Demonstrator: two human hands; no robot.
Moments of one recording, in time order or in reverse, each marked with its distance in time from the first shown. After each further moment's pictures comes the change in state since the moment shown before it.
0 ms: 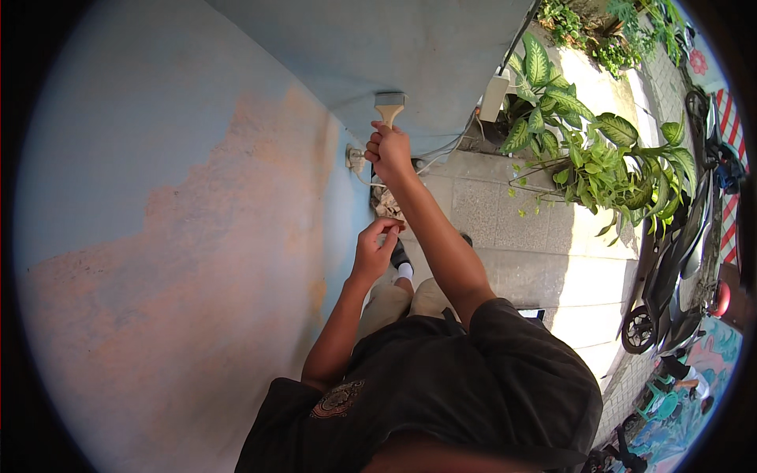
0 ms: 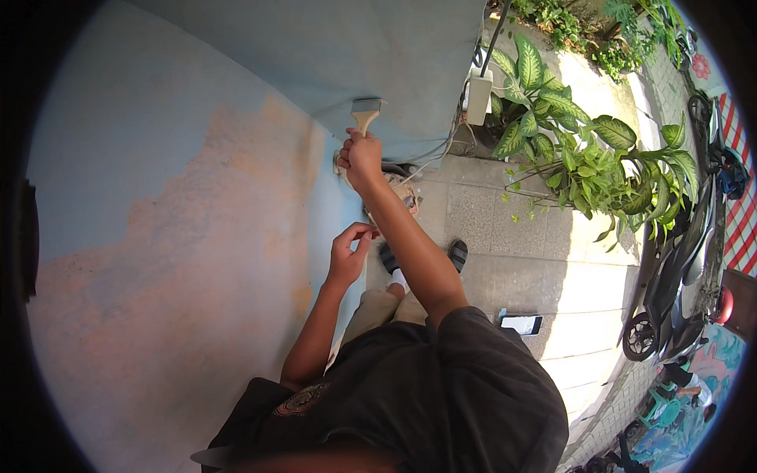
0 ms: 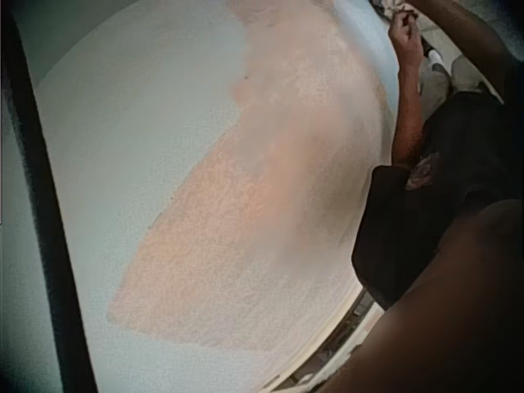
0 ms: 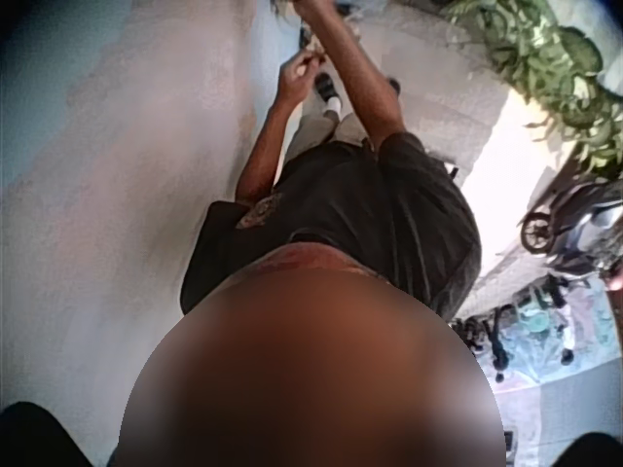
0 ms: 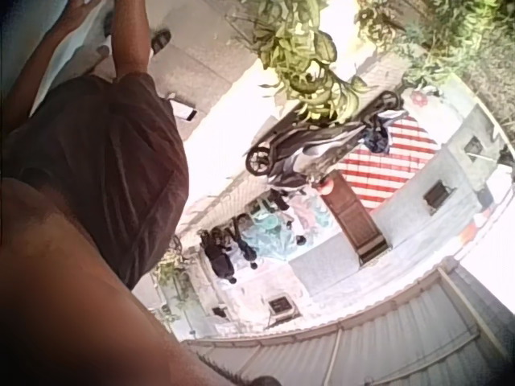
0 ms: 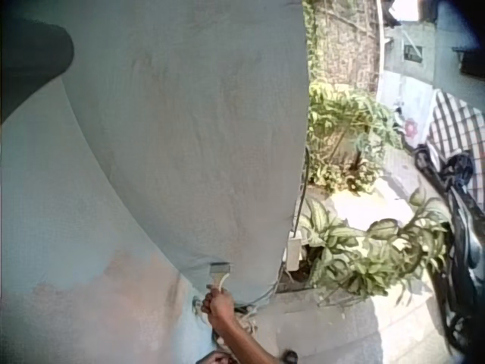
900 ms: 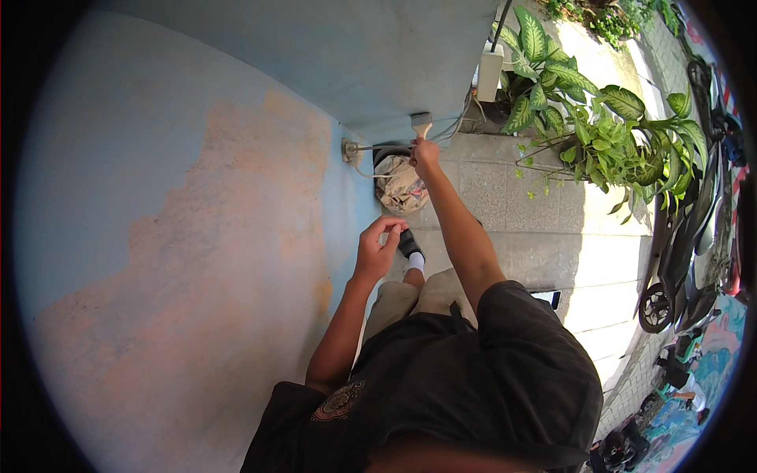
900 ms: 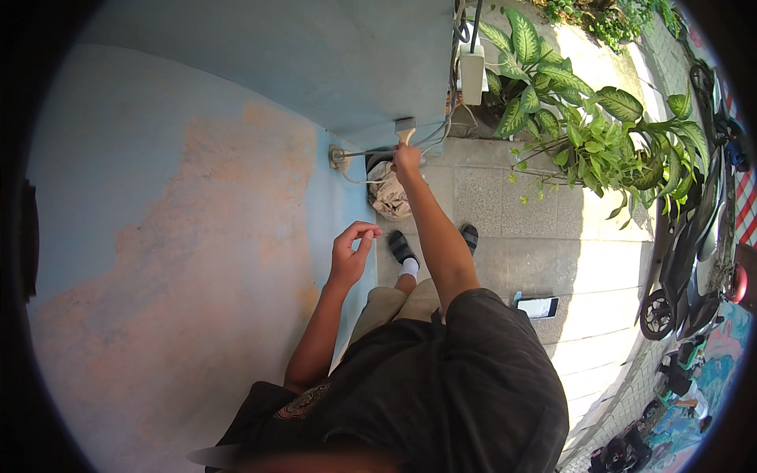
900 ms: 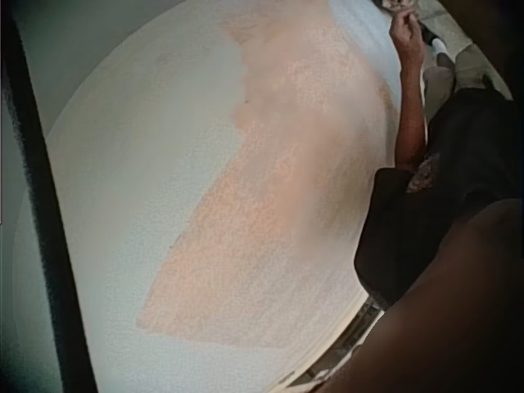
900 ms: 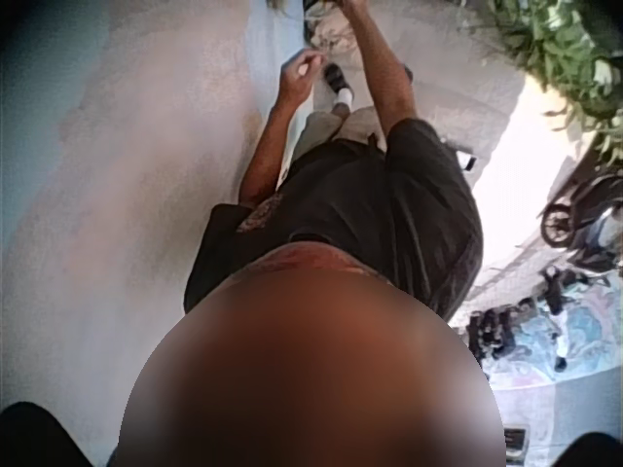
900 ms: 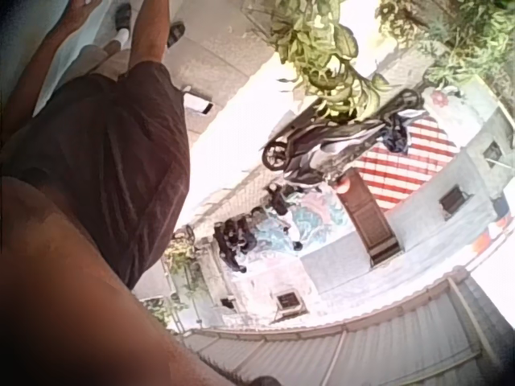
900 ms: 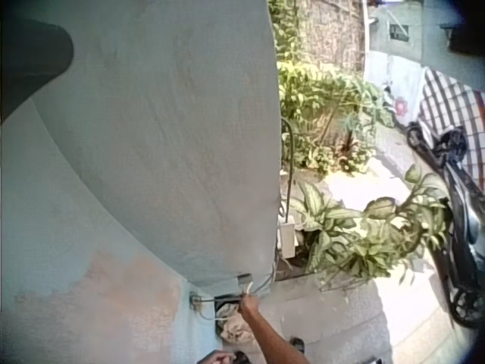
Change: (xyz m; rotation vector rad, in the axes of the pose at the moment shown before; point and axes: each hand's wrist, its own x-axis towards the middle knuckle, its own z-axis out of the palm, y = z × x) left_hand 0.006 0.002 0.013 0.038 -0.113 0.005; right_hand 0.100 0.020 -0.197 -0.178 0.502 0.076
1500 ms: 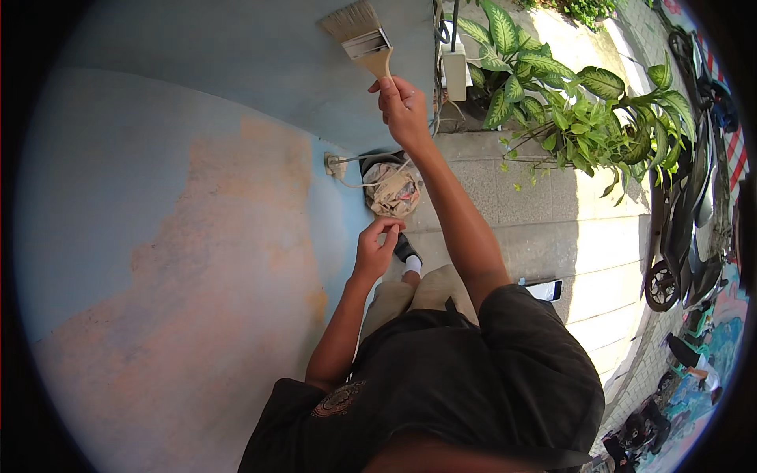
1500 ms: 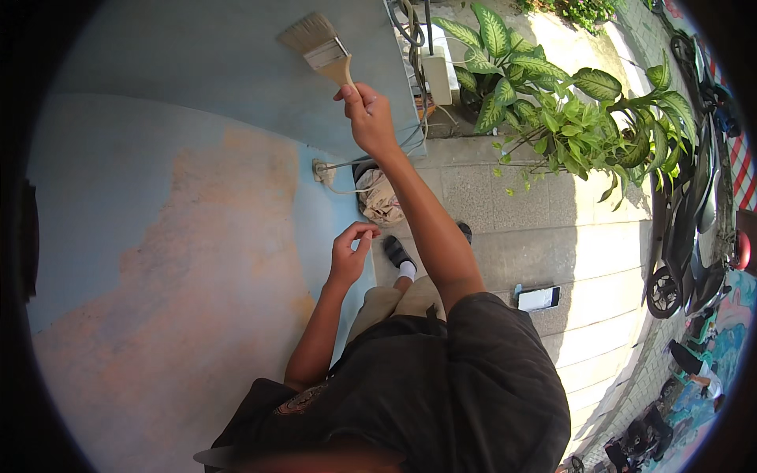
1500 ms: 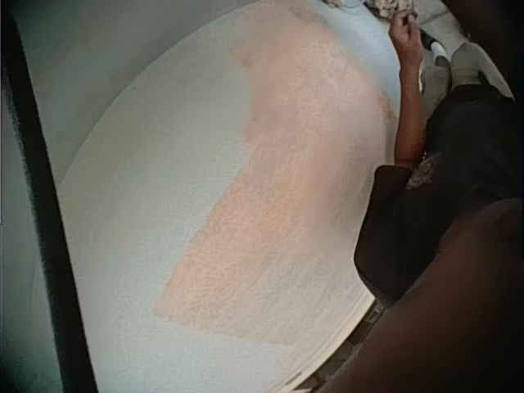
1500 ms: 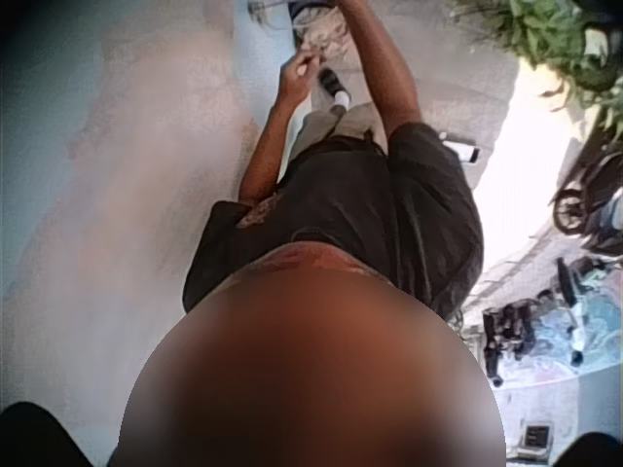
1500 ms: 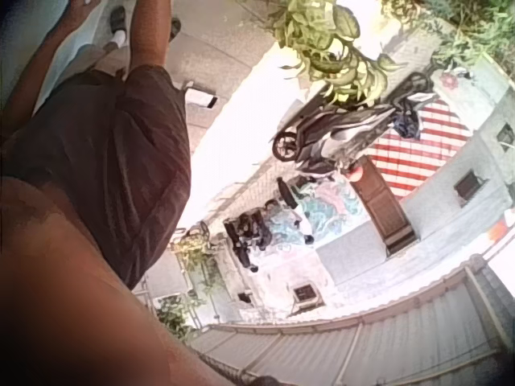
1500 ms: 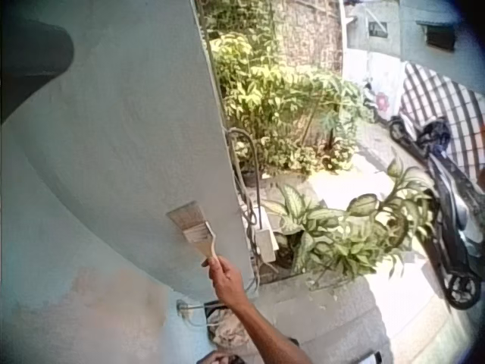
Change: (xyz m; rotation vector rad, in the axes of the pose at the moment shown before) left_hand 0.013 0.006 0.029 -0.034 -0.058 -0.035; right_hand -0.189 -0.157 0.059 -0.200 -0.560 -0.913
